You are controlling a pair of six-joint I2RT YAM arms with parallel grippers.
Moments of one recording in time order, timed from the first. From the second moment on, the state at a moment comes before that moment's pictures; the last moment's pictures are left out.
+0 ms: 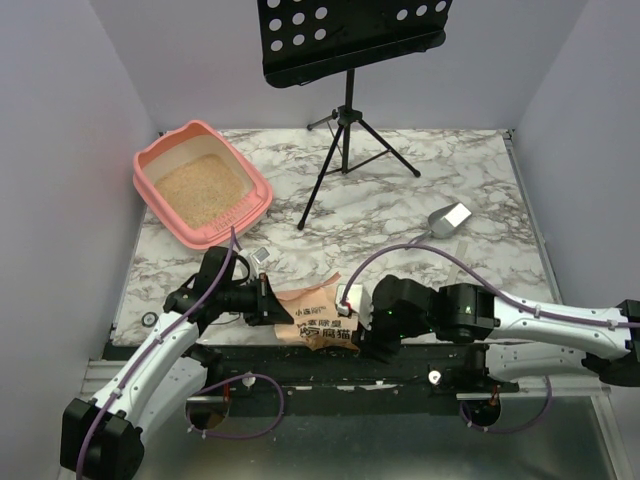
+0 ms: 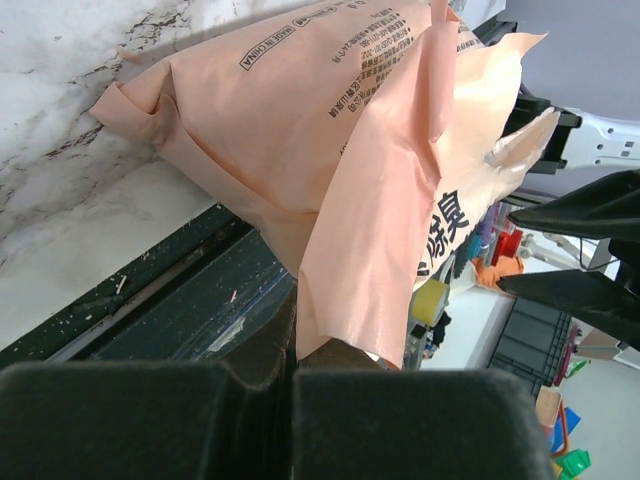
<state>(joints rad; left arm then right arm) -0.36 0.76 0.45 -0.57 0.80 -0.68 1.32 1.03 0.95 -0.73 -0.14 0.05</state>
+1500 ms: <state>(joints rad) -0.33 0.87 0.74 -0.50 0.75 -0.51 1.17 1.21 0.98 -0.77 0.13 -0.06</state>
